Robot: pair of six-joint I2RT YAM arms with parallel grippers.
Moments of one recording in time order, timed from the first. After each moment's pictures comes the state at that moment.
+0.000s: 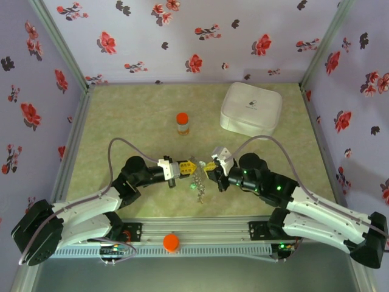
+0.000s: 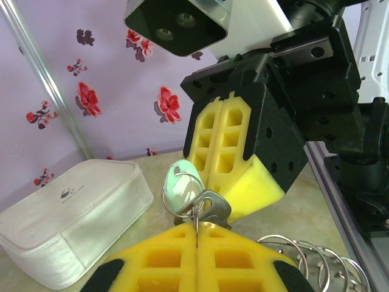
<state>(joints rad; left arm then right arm) -0.86 1.02 0.36 0.71 0.55 0.27 1.00 0.80 0.64 -0.22 -0.12 0.09</state>
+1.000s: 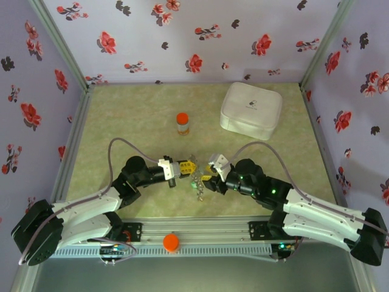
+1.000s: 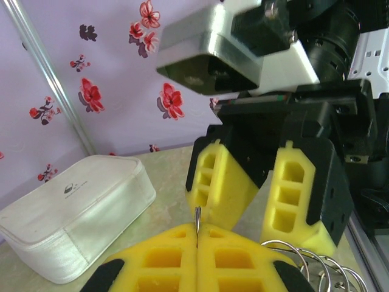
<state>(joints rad) -0.86 1.02 0.36 0.70 0.53 0.28 1.03 0.81 0.52 -0.10 -0.09 0.01</state>
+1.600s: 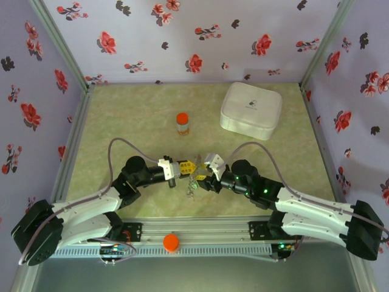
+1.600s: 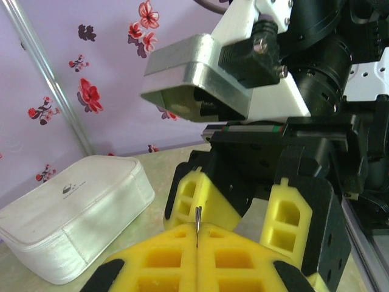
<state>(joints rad) -0.86 1.02 0.36 0.70 0.53 0.27 1.03 0.91 0.46 0.14 -0.11 0.01</state>
